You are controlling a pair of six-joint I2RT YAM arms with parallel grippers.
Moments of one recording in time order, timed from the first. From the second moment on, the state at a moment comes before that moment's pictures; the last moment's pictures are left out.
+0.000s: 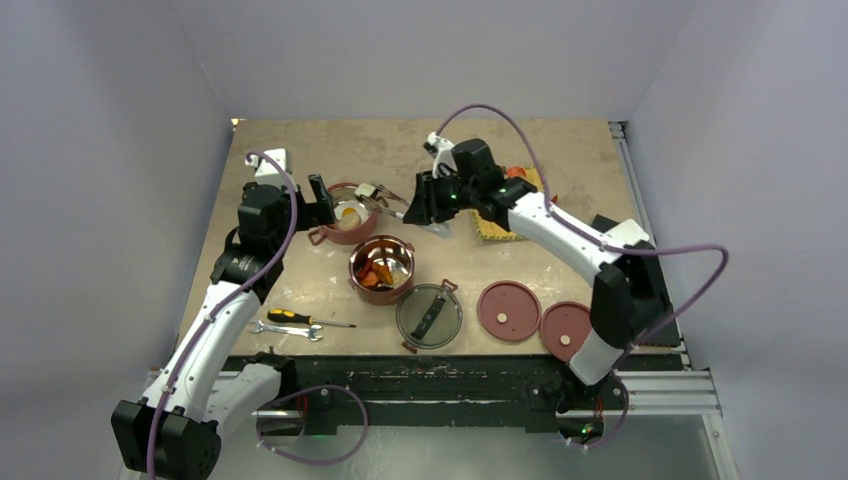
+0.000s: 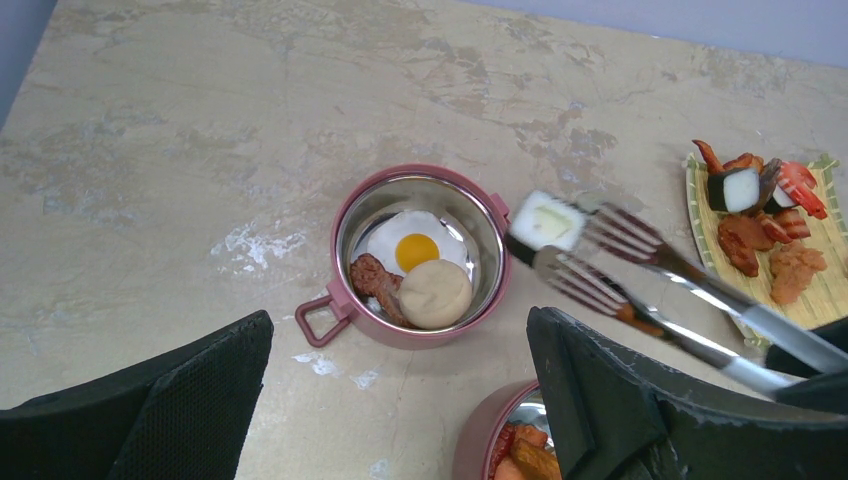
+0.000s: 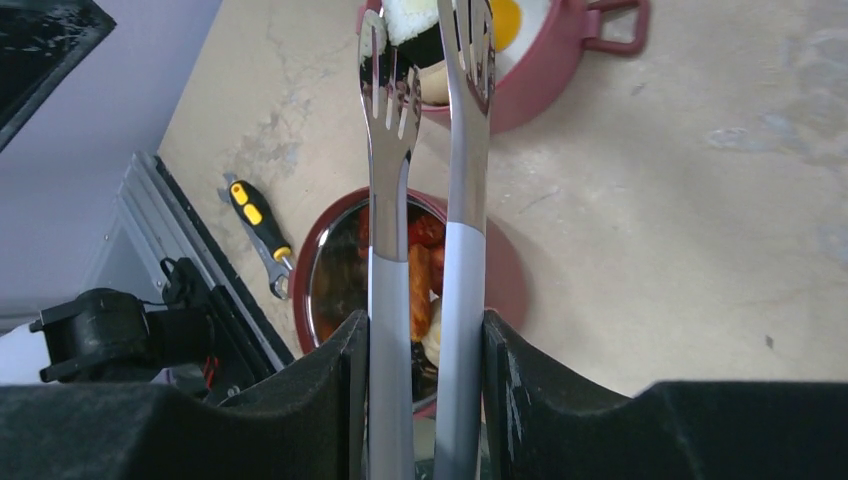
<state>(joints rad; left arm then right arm) -0.22 0.93 0.84 -0.23 -0.16 -0.26 0.60 1.64 1.36 -0.32 -0.41 0.37</state>
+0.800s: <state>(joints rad) -0.22 0.92 0.84 -0.23 -0.16 -0.26 0.72 1.99 1.65 -0.36 -0.33 0.40</state>
